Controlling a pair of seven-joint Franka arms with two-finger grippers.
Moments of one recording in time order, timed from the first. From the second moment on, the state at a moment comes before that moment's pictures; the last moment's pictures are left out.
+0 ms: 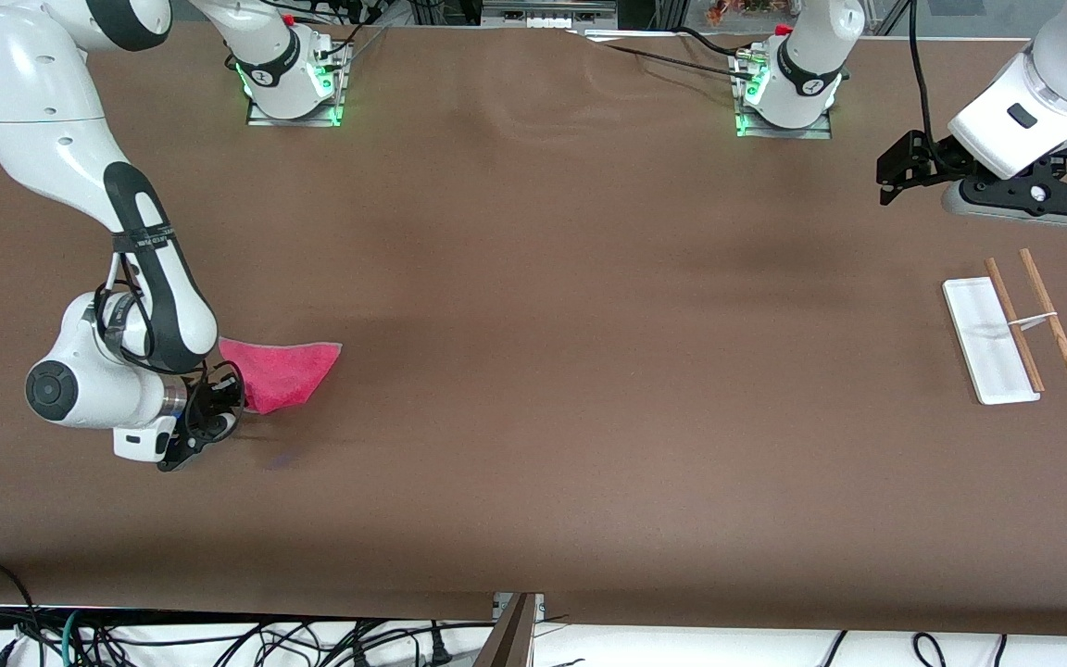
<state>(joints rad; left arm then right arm) -0.06 -0.02 -0.12 -1.57 0.04 1.48 -0.03 -0.09 0.81 0.07 -1.49 0.04 2.17 -0.70</state>
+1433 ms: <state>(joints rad) -0.06 -0.02 -0.12 -1.57 0.04 1.49 -0.03 0.18 0.73 0.10 -1.11 0.04 1.68 -0.29</state>
